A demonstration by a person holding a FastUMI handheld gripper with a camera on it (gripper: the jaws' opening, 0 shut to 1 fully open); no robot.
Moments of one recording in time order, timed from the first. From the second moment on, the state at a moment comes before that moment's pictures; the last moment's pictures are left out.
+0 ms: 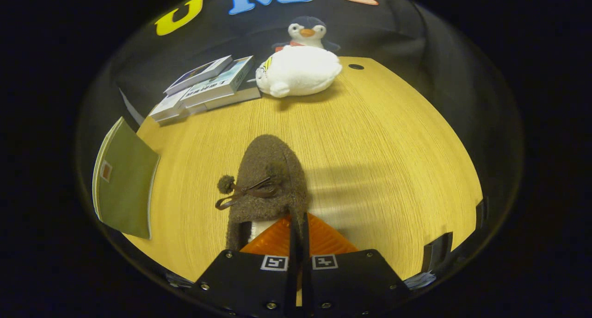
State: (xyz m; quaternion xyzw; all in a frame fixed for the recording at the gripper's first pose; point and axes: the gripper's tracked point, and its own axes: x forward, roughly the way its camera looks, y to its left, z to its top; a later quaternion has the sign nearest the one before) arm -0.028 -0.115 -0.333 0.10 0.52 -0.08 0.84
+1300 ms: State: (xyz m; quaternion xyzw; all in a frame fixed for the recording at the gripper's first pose) arm 0.034 0.046 -0.190 0.20 0.45 -0.02 0.87
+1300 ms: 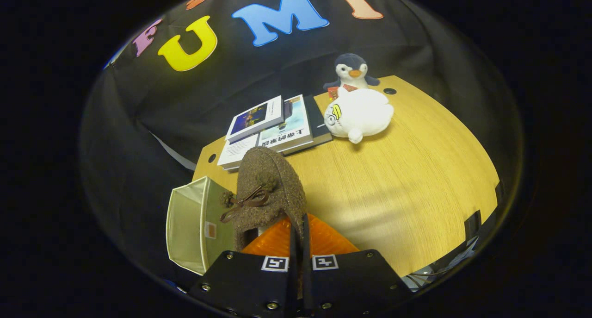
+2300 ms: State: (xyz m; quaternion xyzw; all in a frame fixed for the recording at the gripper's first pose) arm 0.050 0.237 -0.172 0.24 0.45 0.07 0.85
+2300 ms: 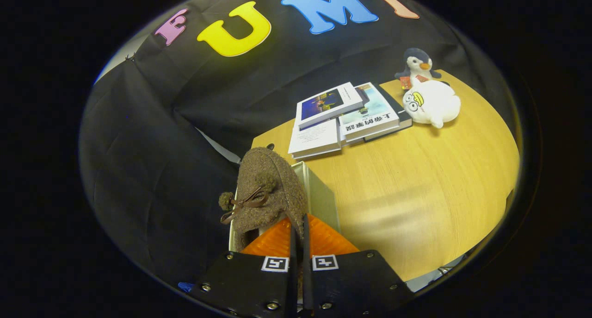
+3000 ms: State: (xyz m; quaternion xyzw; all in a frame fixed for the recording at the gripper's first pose) arm 0.049 0.262 -0.194 0.26 0.43 0.05 0.86
